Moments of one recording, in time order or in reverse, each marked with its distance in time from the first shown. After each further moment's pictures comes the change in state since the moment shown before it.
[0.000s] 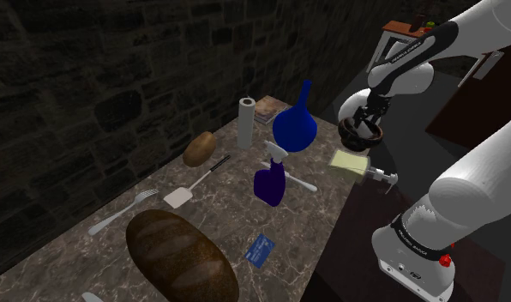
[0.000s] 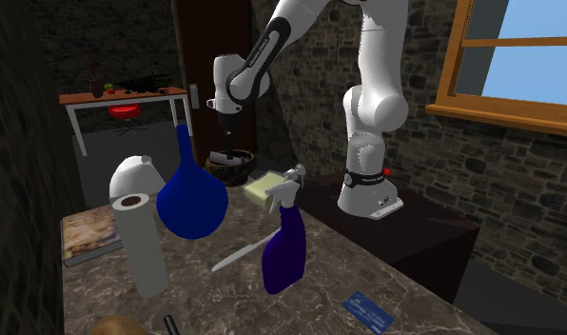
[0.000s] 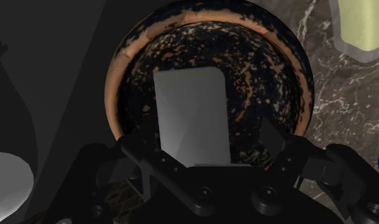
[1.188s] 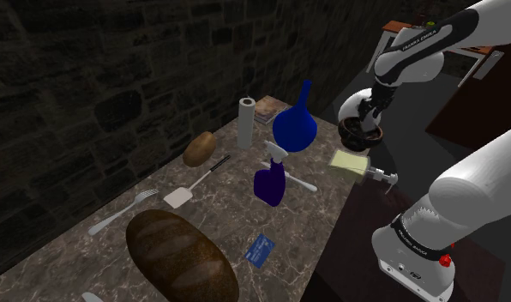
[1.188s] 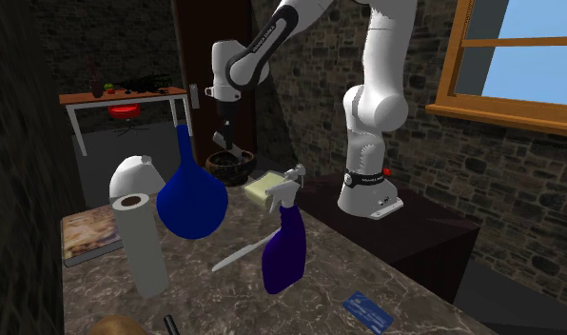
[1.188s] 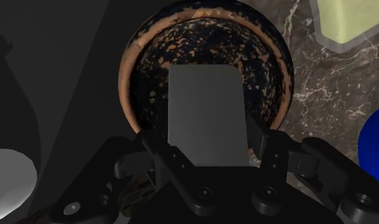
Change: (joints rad) arm -0.004 -0.093 0.009 0.030 -0.050 -0.118 0.036
